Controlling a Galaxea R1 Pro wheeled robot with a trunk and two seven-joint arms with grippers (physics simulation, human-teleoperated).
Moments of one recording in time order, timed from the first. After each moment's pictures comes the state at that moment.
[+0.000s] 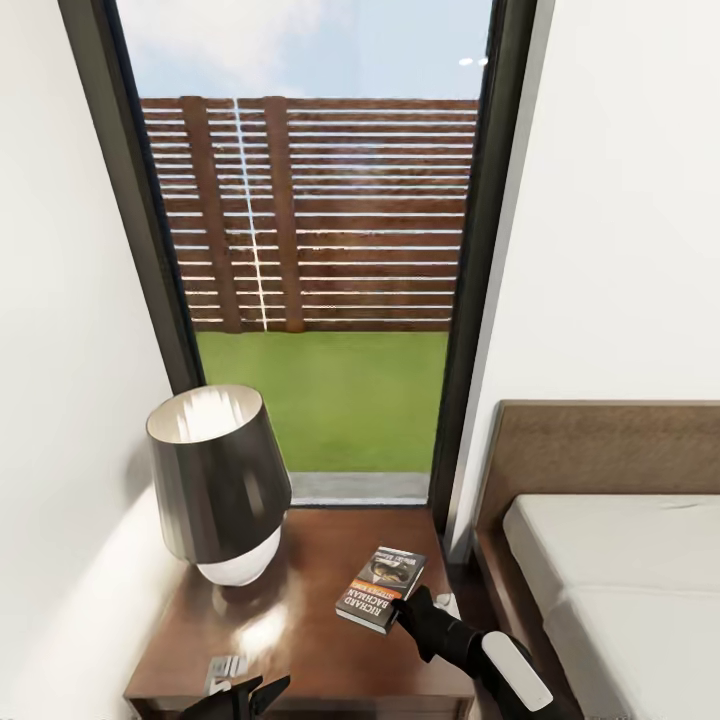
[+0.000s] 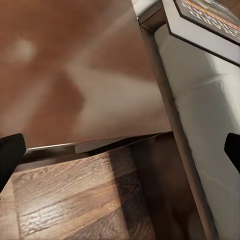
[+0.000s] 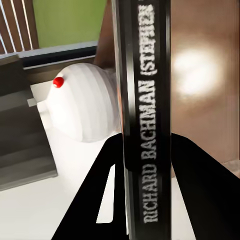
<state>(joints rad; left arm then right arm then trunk) -0.43 0.09 0.55 -0.17 -0.20 -0.06 -1.02 -0.39 0.02 0.18 -0.67 -1.36 0.53 0.13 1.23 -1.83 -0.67</state>
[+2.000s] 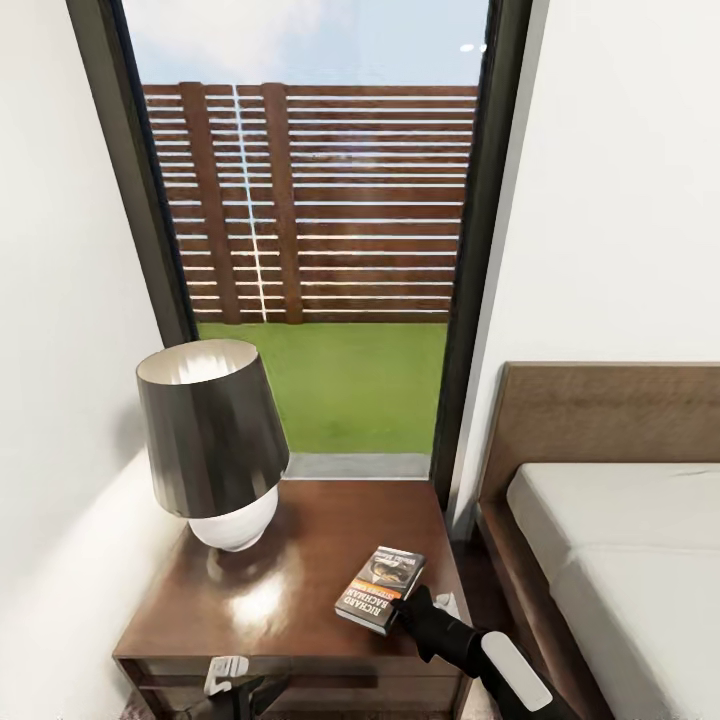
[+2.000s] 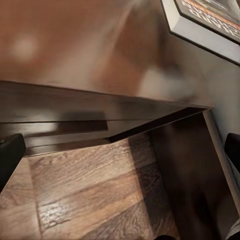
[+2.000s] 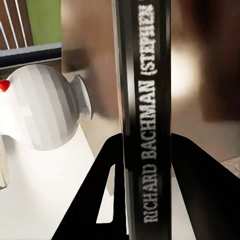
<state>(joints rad) -0.43 0.09 0.55 -0.17 -0.20 -0.06 -1.02 -0.39 0.02 0.18 -0.67 -1.37 0.53 0.13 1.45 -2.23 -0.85</state>
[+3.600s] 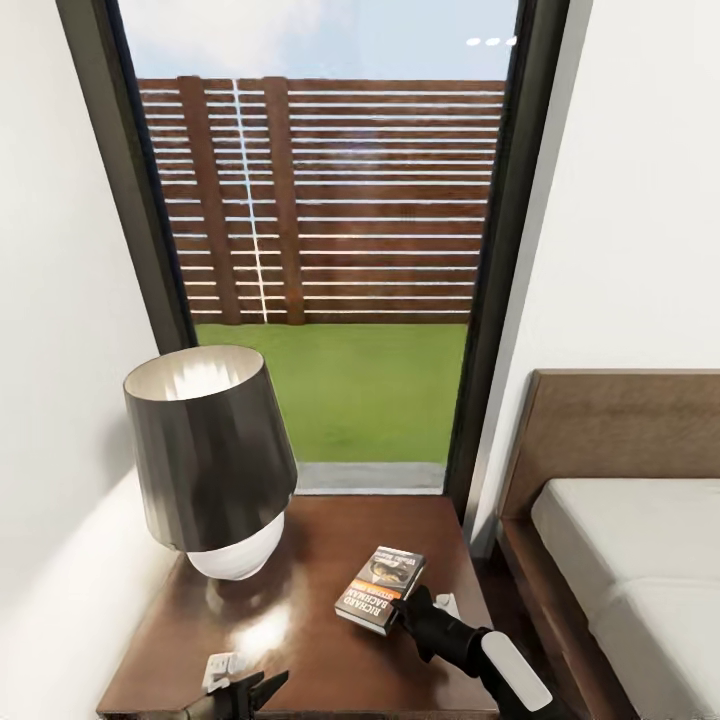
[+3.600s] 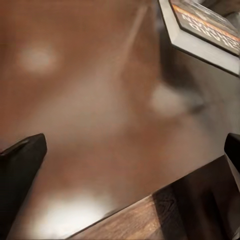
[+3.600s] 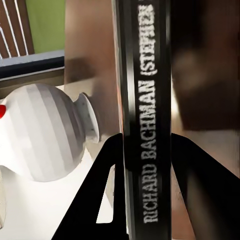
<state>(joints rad) -0.43 0.09 0.56 -0.17 -0.19 -0.07 -1.03 -0.39 0.02 0.18 -0.67 -1.36 0.53 0.13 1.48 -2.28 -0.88</state>
